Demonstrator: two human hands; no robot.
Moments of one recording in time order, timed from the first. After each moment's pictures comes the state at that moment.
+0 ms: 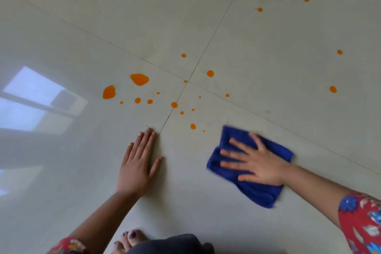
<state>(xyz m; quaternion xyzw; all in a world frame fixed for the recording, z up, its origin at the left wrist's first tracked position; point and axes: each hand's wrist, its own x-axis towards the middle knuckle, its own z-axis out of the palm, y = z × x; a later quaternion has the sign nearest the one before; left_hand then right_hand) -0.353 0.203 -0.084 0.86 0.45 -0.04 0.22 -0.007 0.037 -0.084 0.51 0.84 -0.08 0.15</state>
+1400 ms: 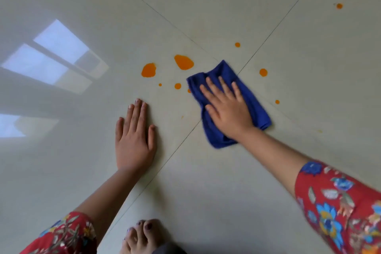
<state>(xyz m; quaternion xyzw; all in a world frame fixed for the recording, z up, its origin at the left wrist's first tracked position) -0.392 0.243 -0.099 0.77 0.62 0.04 0.17 -0.123 0.247 -0.103 0.68 0.74 -0.04 -0.03</state>
